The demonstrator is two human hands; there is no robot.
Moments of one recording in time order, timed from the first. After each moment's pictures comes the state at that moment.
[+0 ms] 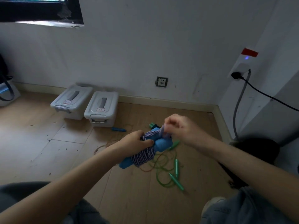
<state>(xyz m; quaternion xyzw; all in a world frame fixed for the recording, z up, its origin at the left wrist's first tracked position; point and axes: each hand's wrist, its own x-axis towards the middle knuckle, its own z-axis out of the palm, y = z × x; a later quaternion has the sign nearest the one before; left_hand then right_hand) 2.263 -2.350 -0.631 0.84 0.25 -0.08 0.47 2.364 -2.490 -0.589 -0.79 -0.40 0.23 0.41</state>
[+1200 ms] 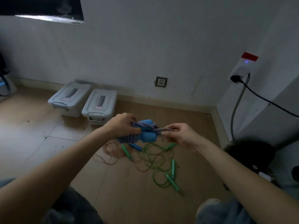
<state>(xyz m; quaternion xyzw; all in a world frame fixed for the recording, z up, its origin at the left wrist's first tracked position) 2.291 -2.298 -0.622 0.95 0.19 -0.01 0.25 2.409 -2.481 -0.639 -0.69 -0.17 0.39 0.58</state>
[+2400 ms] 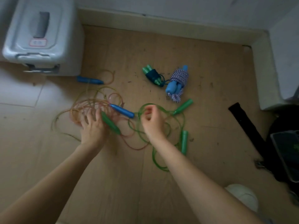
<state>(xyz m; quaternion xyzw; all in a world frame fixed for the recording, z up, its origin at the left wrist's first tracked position) 2.340 -2.244 -0.941 0.89 0.40 -0.14 0.15 2.450 -2.378 -0.916 -0.84 -0.11 0.25 0.48</state>
